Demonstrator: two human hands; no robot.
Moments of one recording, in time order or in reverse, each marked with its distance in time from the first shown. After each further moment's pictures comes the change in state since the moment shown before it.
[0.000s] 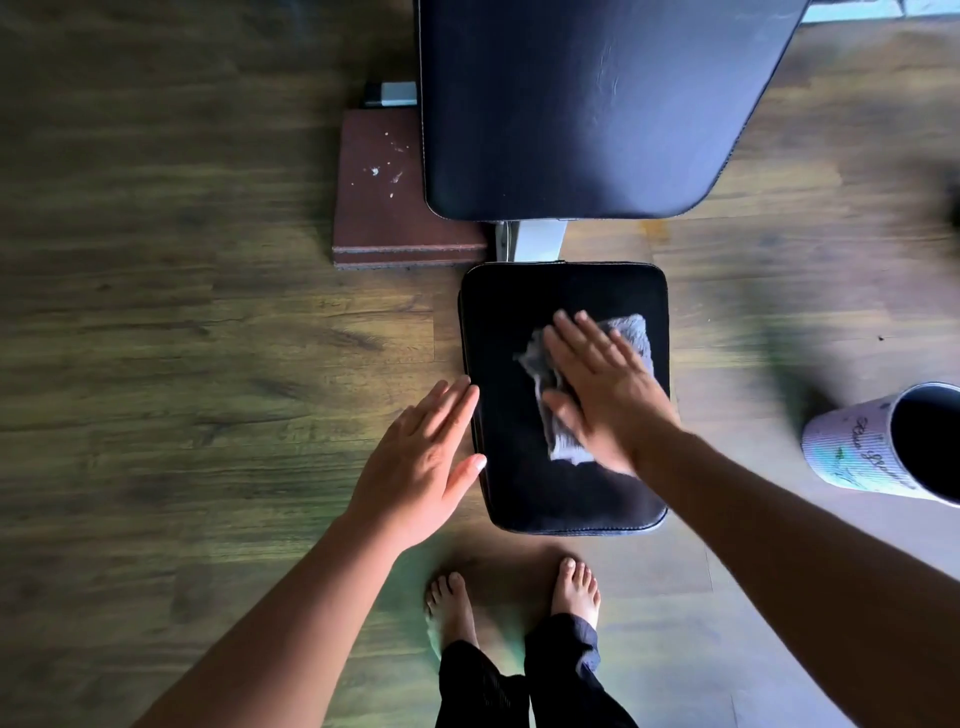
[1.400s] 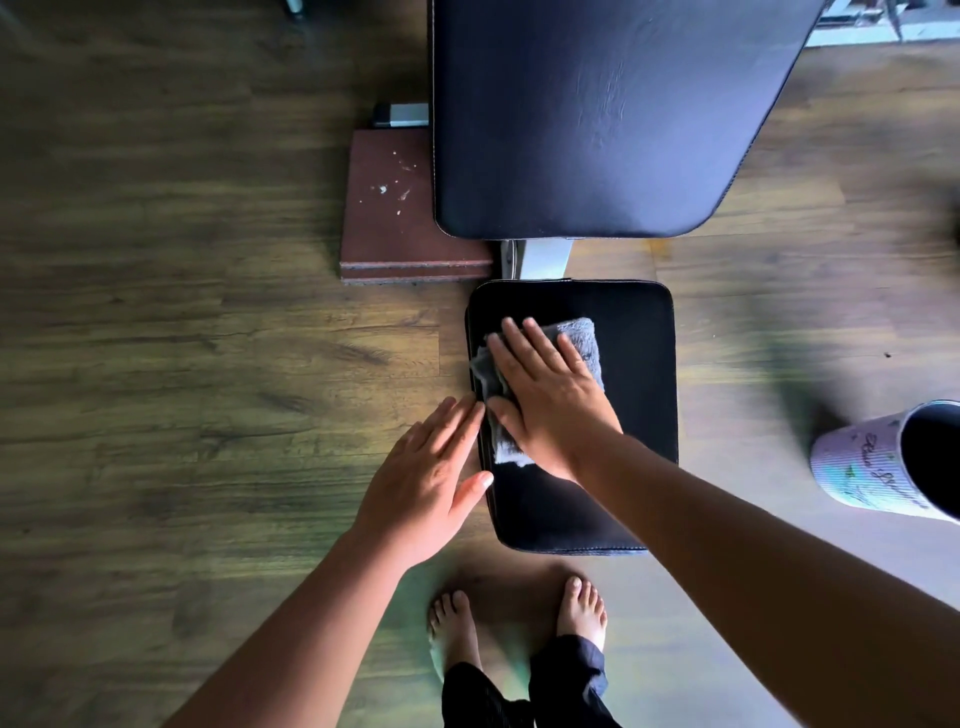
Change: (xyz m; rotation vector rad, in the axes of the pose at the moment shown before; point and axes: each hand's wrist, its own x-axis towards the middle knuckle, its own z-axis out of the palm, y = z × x) left_hand 0.000 -0.003 0.001 0.002 -0.001 -0.002; right_hand 0.034 -0.056 -0.001 0.021 0.005 -0.034
